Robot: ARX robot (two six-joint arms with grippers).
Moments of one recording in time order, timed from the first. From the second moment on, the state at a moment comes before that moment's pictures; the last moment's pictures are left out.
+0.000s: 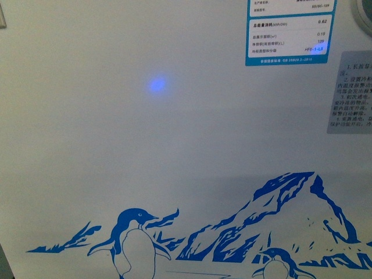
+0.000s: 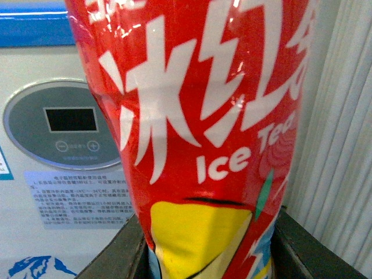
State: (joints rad) left arm 0.00 0.00 0.01 0.00 0.00 0.00; right arm 0.16 0.36 0.49 -0.01 0.36 -0.02
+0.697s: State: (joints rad) left arm 0.00 0.00 0.01 0.00 0.00 0.00; right arm 0.02 0.34 0.47 0.00 0.30 -0.01
